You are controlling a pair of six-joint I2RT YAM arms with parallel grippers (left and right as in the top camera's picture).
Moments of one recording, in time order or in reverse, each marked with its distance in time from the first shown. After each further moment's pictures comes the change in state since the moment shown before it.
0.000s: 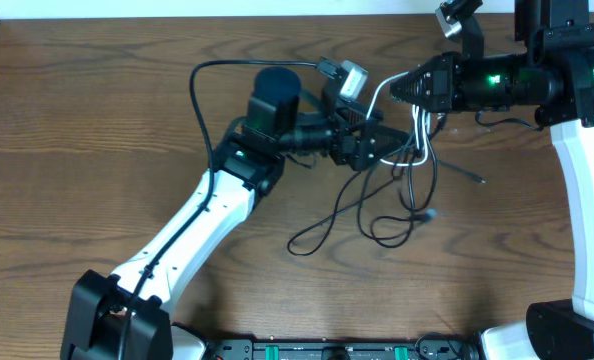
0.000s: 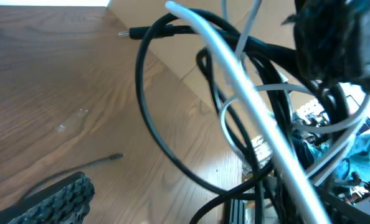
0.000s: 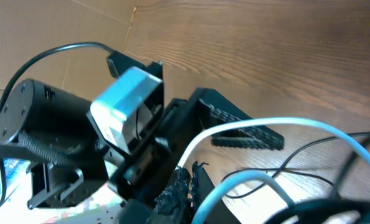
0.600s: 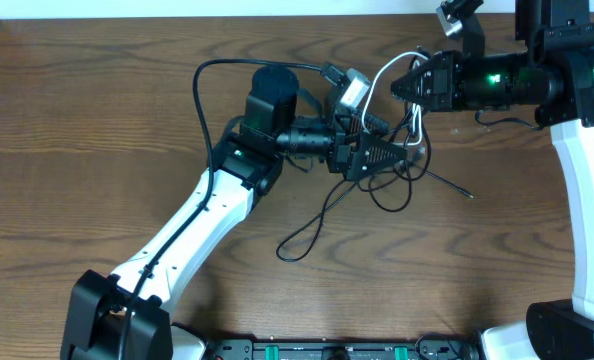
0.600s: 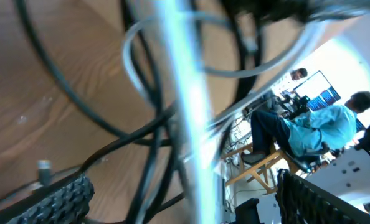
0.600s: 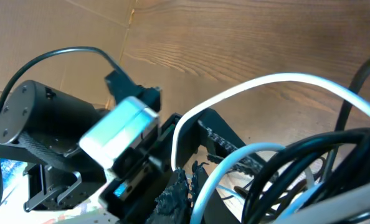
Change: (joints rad) left arm -0.003 0.001 0.000 -0.033 0.122 0.037; right arm 0.000 0.000 0.000 0.006 0.009 0.000
